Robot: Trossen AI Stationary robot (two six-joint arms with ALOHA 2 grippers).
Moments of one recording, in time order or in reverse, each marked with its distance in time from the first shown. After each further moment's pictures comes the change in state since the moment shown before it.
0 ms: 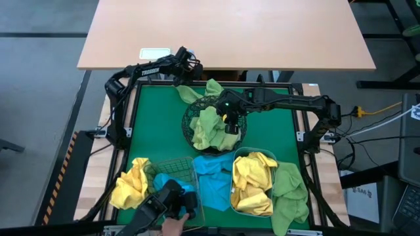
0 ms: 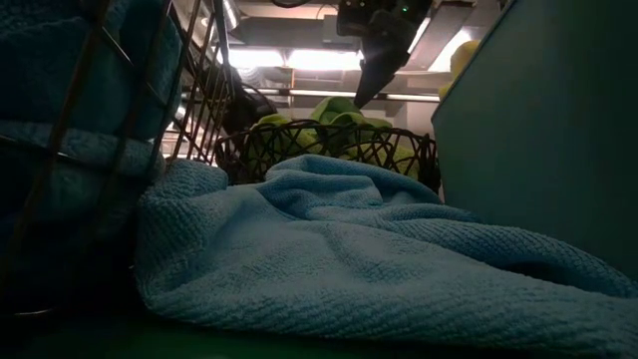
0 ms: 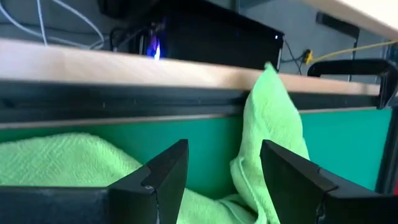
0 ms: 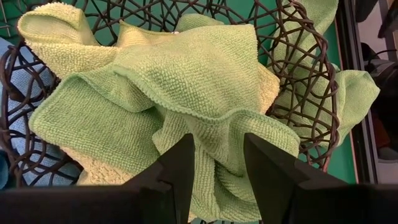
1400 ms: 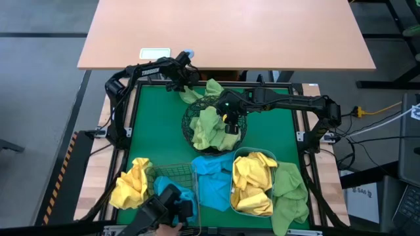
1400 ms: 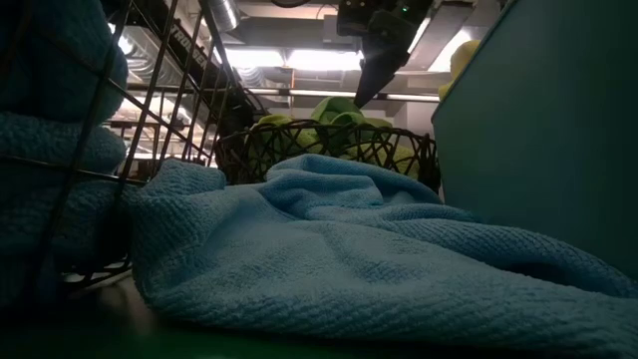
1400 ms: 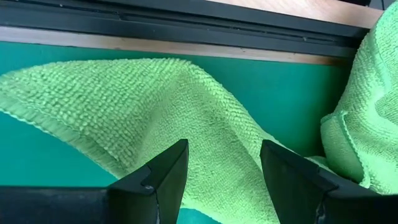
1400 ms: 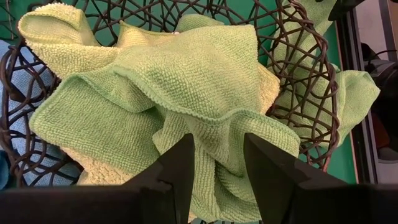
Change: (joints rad) left arm -0.007 0.002 0.000 -0.278 -0.053 0.077; right arm 0.000 0.000 0.000 0.001 -0.001 0.000
